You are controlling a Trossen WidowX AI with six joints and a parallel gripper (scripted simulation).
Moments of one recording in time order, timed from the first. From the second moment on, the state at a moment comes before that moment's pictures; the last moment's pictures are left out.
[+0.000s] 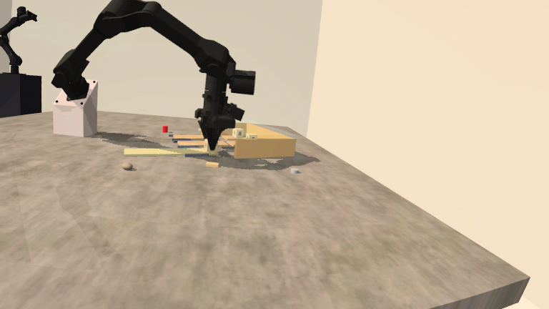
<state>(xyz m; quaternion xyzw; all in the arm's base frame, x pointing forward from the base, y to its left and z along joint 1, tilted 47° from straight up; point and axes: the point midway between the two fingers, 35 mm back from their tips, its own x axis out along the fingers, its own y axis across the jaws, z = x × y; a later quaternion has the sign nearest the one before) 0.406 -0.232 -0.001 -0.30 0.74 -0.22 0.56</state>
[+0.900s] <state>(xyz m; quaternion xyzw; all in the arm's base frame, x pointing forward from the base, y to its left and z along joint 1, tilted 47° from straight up) 0.351 -0.177 0.018 -0.31 0.74 -0.22 0.56</state>
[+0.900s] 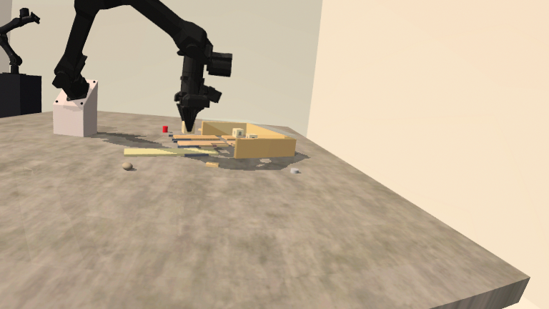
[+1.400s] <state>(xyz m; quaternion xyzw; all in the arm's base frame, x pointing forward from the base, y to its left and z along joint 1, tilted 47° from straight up) 0.304 -0.157 0.011 -0.31 0.74 -0.22 0.55</state>
